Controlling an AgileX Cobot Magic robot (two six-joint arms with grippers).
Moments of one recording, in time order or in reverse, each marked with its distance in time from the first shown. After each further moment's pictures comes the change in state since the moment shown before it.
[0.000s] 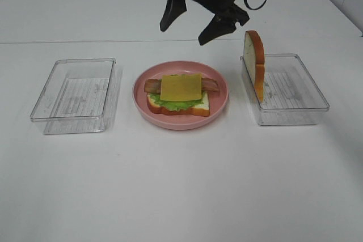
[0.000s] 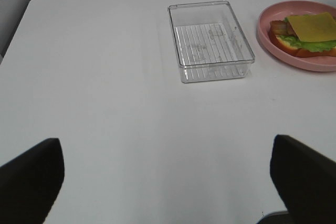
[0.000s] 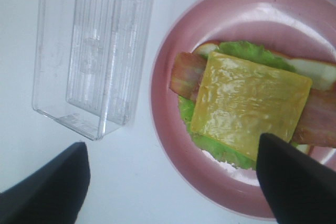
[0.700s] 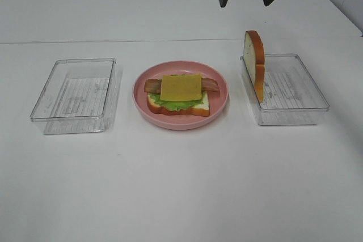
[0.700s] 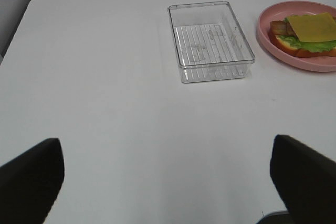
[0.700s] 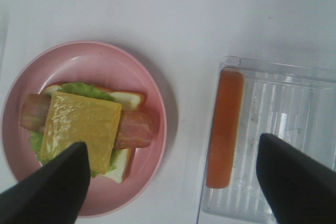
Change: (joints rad) left arm 0.000 0.000 0.000 0.000 0.000 0.000; right arm -0.052 -0.043 -0.170 -0.508 0.156 0.158
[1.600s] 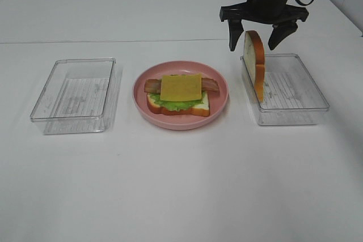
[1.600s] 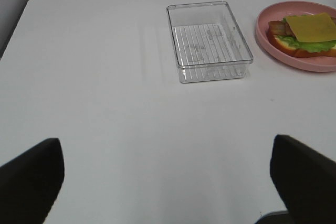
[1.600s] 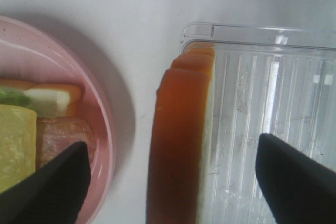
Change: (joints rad) left arm 0.000 0.000 0.000 -0.005 0.000 0.000; right arm -0.056 0.199 0.000 0.013 -0.001 0.000
